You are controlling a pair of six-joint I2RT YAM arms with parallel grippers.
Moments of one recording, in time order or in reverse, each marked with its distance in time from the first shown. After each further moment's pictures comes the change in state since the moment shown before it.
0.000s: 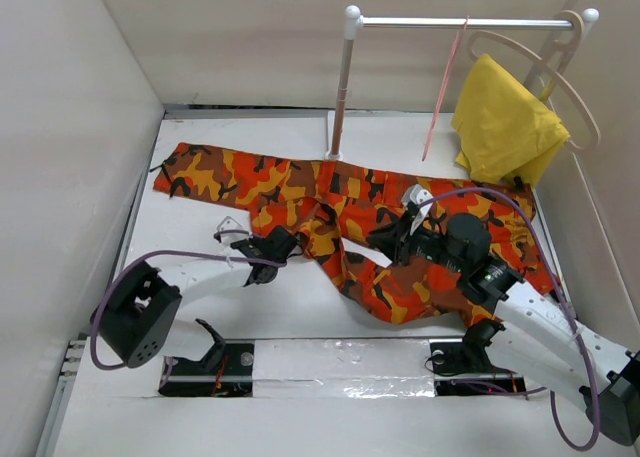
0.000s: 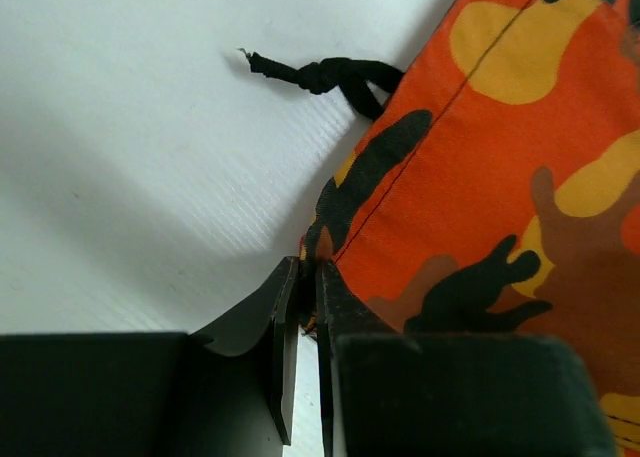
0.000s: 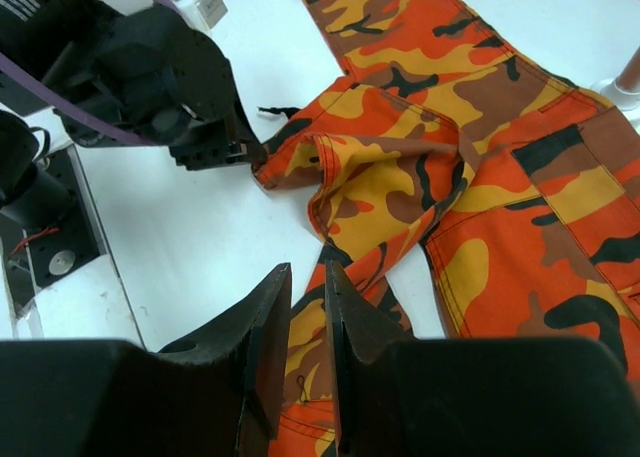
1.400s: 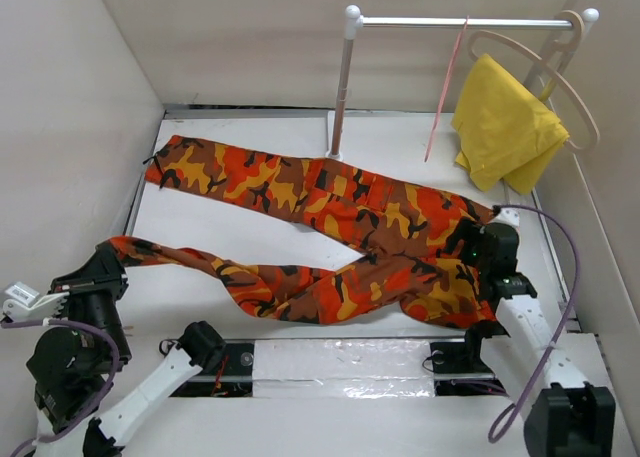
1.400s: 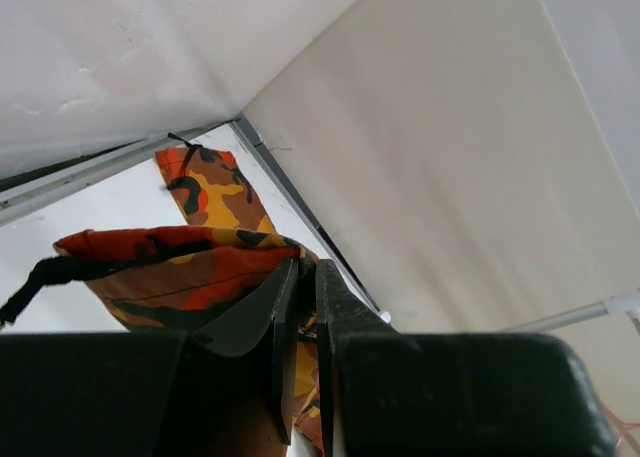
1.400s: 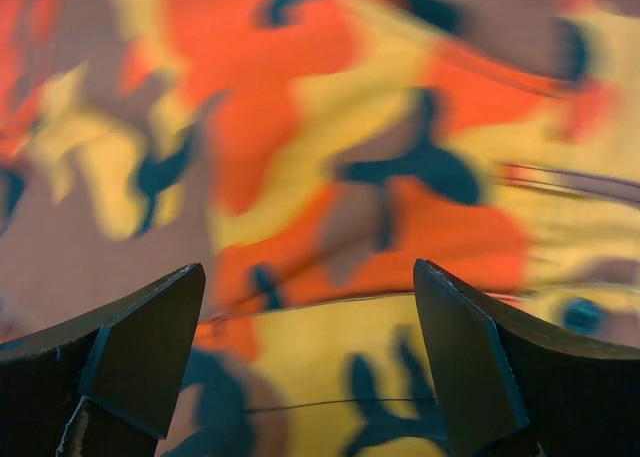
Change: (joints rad) left arm -0.040 -1.336 0.335 -0.169 -0.533 0.906; right arm -0.609 -0.068 -0.239 -0.270 0.525 0.244
